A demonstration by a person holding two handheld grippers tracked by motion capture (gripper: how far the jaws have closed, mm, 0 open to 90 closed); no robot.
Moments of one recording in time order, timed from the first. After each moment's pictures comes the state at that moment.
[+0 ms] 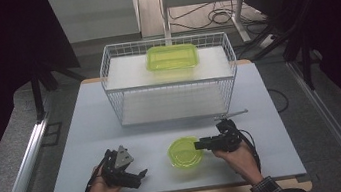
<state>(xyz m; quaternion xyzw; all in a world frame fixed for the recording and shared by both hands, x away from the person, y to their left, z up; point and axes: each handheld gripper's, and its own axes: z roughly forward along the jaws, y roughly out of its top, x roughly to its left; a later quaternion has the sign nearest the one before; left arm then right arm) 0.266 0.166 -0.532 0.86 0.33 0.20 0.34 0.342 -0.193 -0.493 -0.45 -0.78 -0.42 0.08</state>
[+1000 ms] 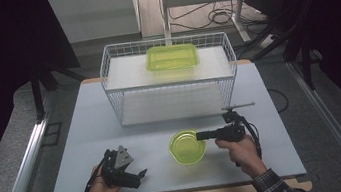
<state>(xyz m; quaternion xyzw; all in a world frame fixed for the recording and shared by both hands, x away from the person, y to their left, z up) 0.266 0.167 -0.531 0.86 0.33 0.20 0.33 0.358 -0.208 -0.475 -0.47 -0.72 -0.47 0.18</state>
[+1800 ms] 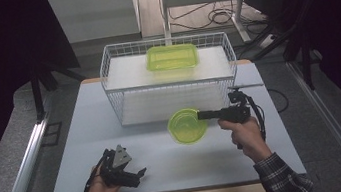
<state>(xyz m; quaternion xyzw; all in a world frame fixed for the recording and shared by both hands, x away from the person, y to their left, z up) 0.266 0.170 -0.529 0.85 0.34 0.20 0.34 0.378 -0.212 -0.415 -0.46 -0.71 -0.52 0.15</state>
